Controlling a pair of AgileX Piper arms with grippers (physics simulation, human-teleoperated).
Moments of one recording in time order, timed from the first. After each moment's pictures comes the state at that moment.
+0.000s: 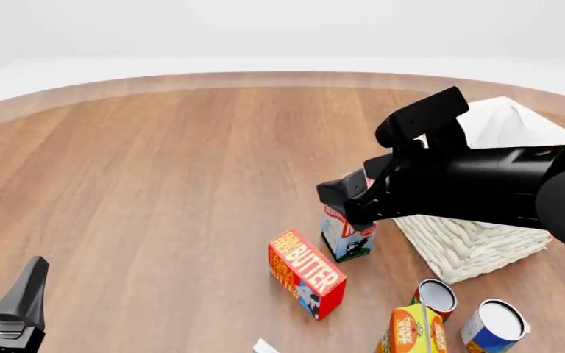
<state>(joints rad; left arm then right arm) 0.00 0.00 0.00 0.00 0.00 0.71 1.12 -0.96 0.52 0.08</state>
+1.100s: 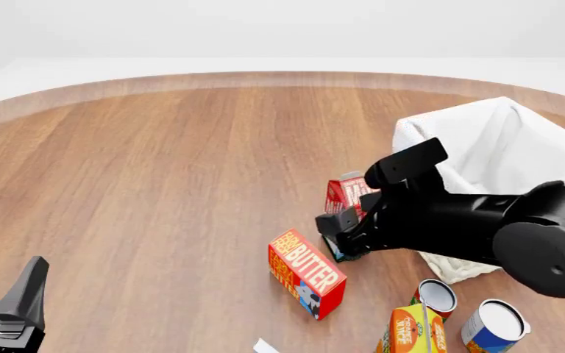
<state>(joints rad) 0.00 0.00 0.00 0.00 0.00 0.69 1.15 -0.78 0.34 0.14</state>
